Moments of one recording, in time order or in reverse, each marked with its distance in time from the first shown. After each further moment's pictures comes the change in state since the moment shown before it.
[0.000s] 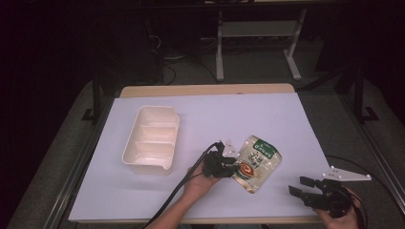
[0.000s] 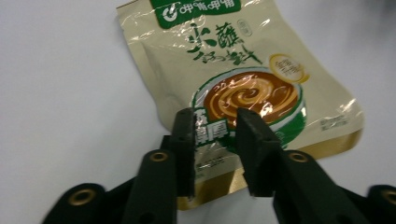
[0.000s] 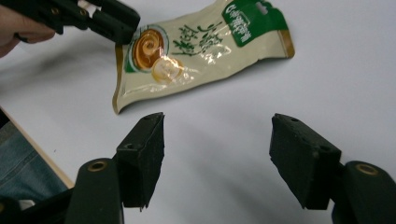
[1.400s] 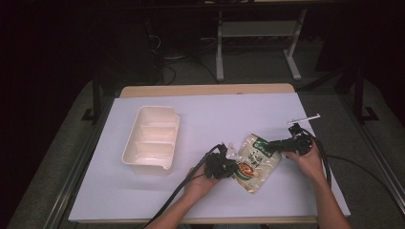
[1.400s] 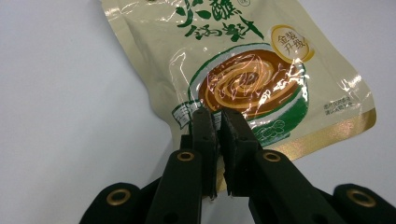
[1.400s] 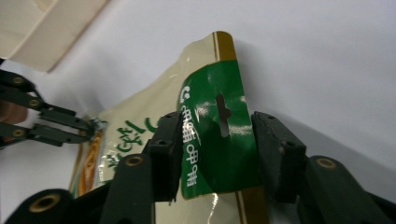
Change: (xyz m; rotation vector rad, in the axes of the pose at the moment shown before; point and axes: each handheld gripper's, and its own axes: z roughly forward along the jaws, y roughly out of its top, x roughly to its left) left arm -0.001 -0.002 0.008 0.050 -0.018 0.005; right arm -0.080 0.107 0.123 0.202 0.266 0.094
